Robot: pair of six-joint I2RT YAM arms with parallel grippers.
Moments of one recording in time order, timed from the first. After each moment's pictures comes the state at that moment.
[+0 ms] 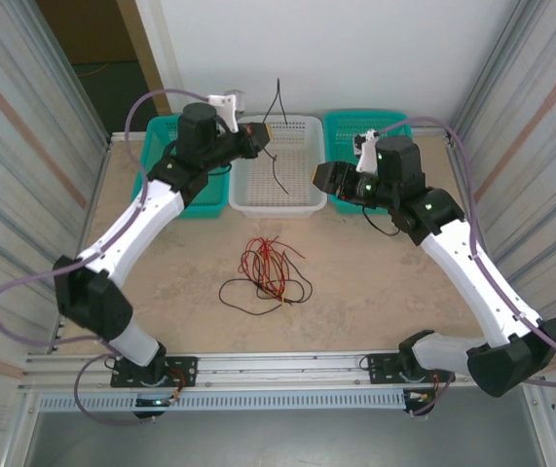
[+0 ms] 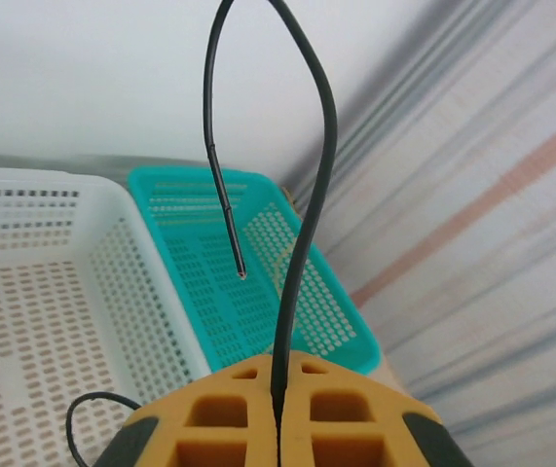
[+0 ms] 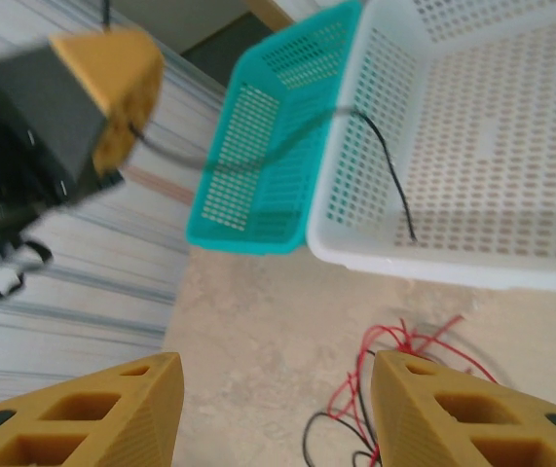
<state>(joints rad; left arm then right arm) -0.46 1.63 1.59 -0.20 0.31 -0.52 0.47 1.21 1.32 -0.59 -0.31 0.71</state>
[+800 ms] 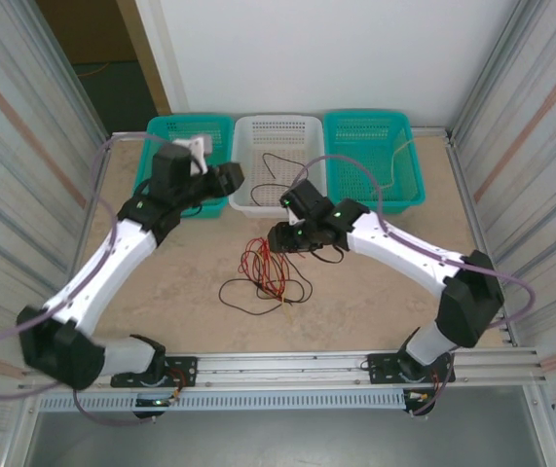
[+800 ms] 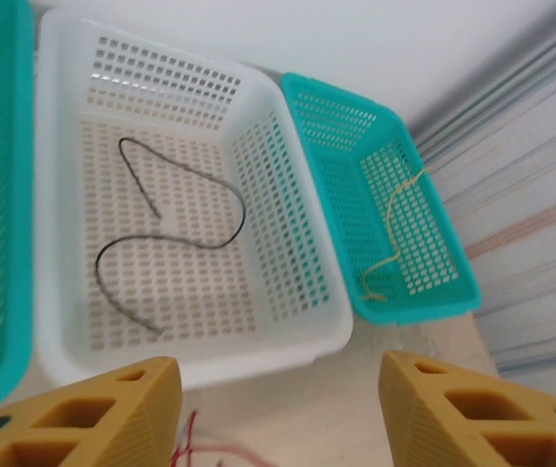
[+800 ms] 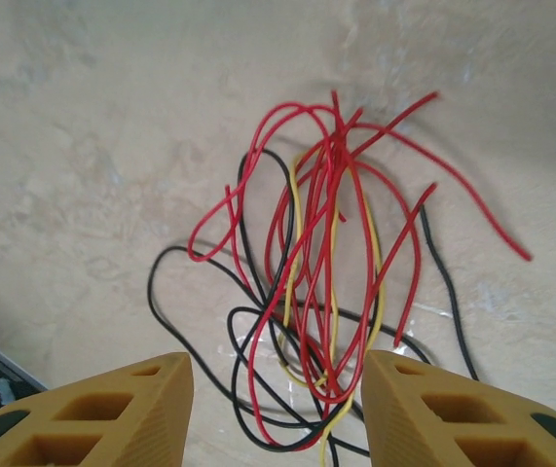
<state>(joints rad) -0.42 1.22 1.14 -0.35 0.18 -0.55 0.83 1.58 1.30 -0.72 -0.12 0.62</state>
